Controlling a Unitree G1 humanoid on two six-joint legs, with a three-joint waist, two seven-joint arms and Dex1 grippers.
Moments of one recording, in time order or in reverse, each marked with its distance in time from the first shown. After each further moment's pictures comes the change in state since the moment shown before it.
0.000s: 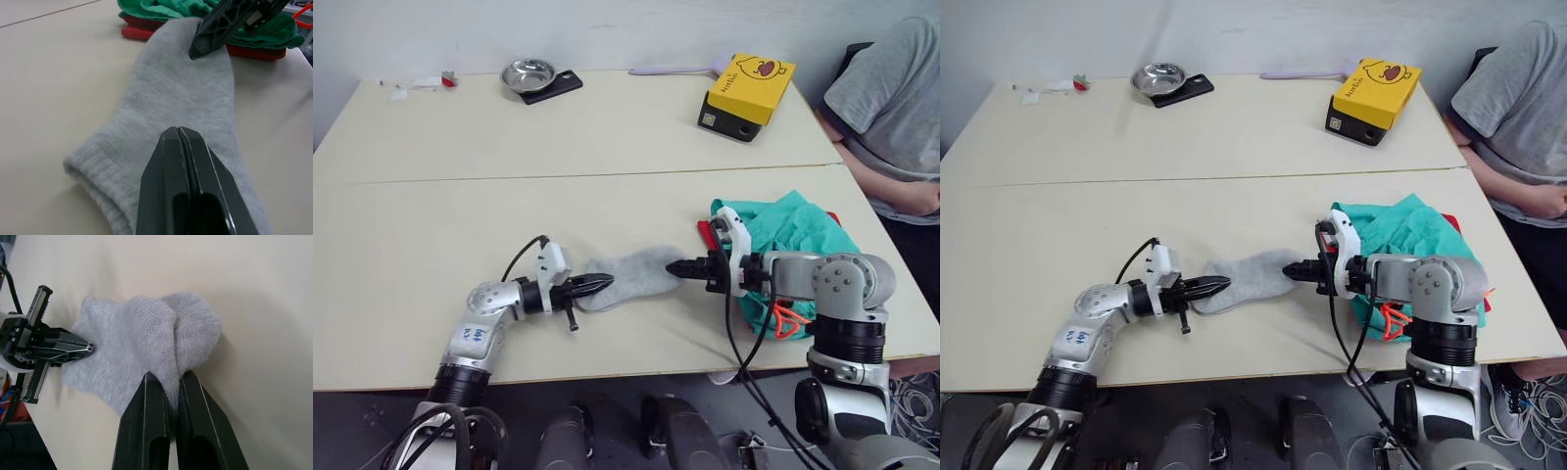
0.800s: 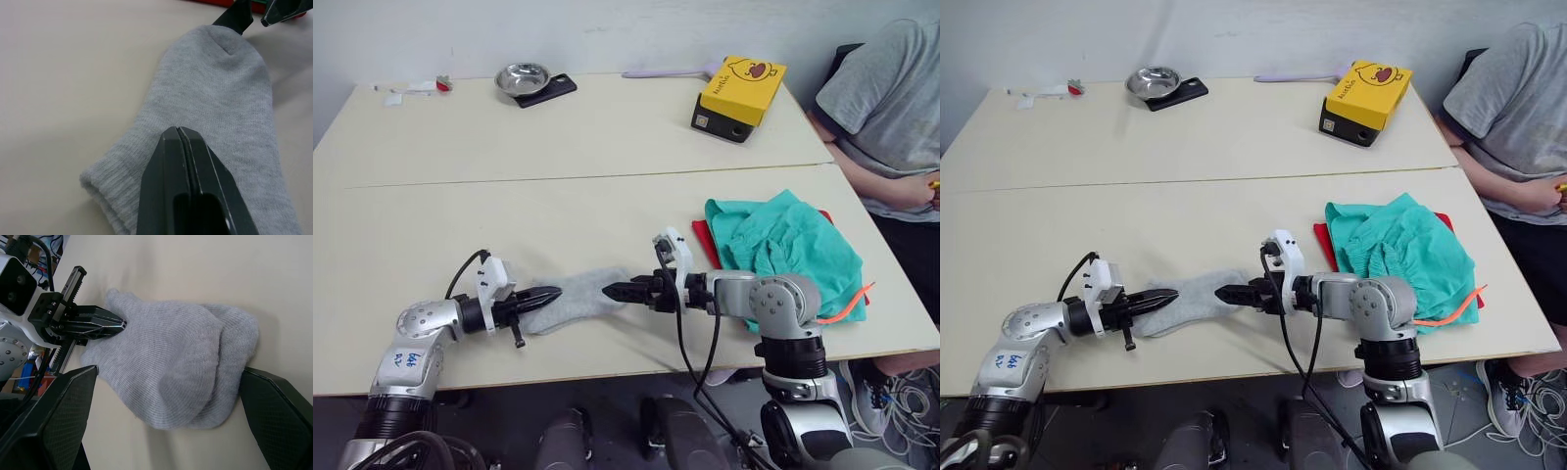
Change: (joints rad) left arm 0.196 0.227 0.163 -0.085 -0.086 0.009 -0.050; right arm 0.086 0.214 0.222 0.006 -0.027 -0.184 0.022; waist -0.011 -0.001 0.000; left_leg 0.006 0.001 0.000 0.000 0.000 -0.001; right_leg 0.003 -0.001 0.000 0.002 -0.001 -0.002
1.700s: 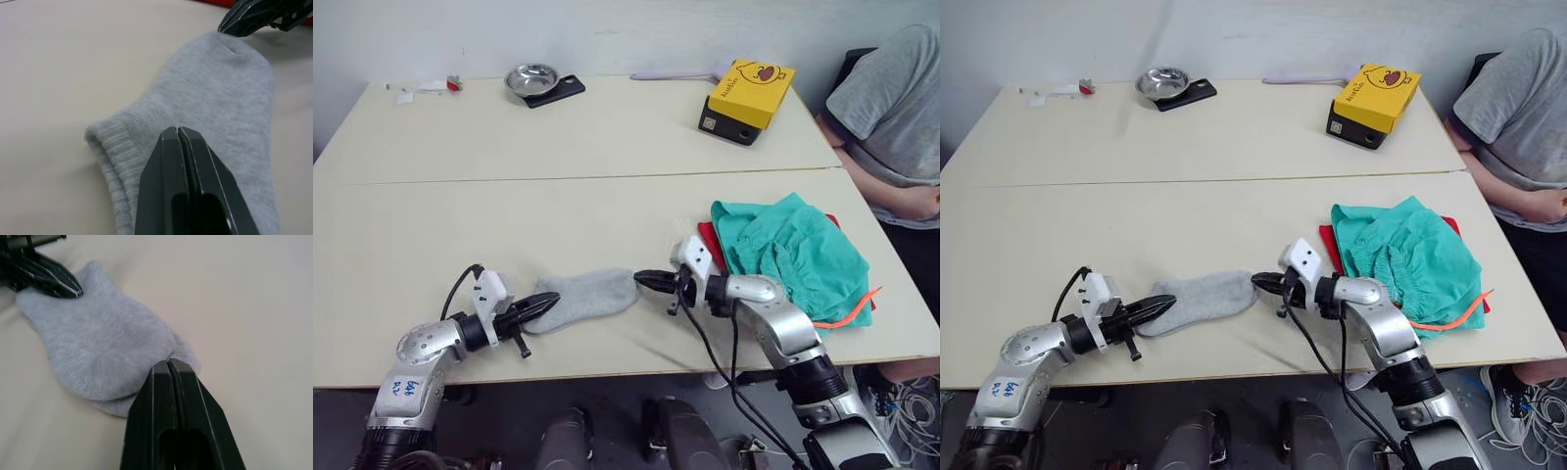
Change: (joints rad) left arm 0.139 -0.050 0.037 -0.154 -0.056 0.036 0.138; right arm 0.159 -0.235 0.180 0.042 -0.318 -0.880 0.452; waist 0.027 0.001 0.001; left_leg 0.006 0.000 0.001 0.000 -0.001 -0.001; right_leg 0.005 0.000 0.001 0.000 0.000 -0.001
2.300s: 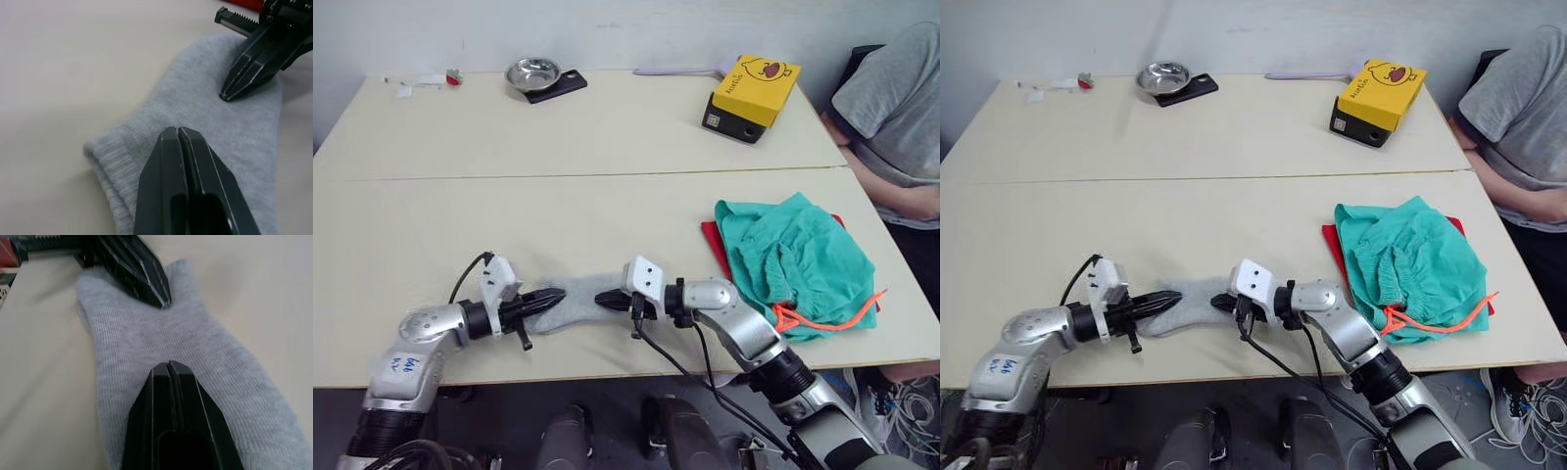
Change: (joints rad) left arm -0.068 0.055 -0.056 -0.041 0.066 0.127 0.012; right arm -0.081 0.058 0.316 0.124 -0.286 -0.300 -0.032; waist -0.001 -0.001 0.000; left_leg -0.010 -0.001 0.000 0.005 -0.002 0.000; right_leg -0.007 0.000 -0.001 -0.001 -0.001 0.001
